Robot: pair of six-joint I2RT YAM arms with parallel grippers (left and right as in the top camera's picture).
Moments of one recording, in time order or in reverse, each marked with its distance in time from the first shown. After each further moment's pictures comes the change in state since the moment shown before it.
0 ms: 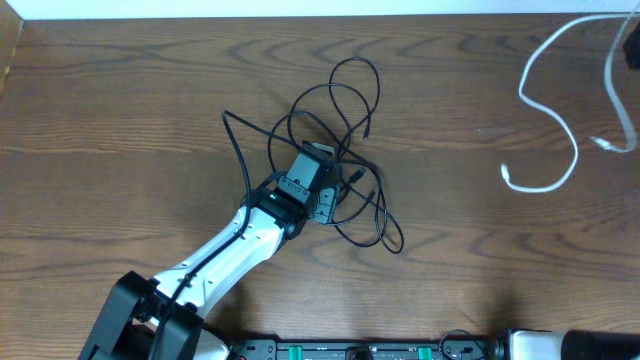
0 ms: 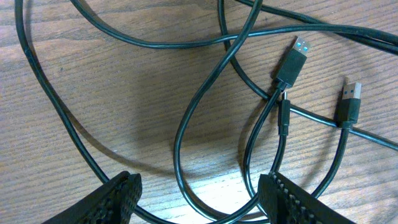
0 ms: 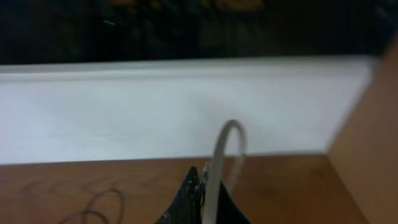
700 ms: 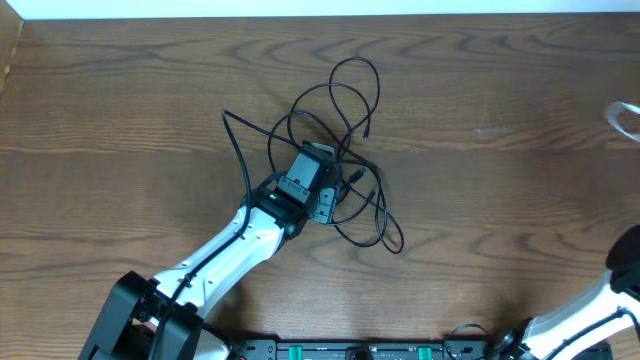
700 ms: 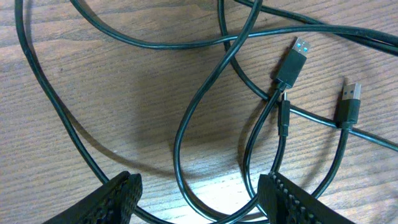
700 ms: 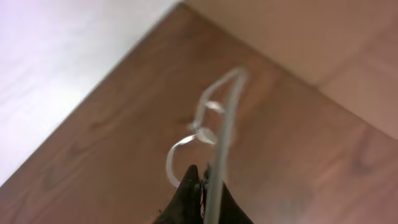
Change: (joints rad) left arm 0.000 0.000 0.000 0.001 0.000 0.000; right arm -0.570 0.468 -0.024 -0.081 0.045 0.285
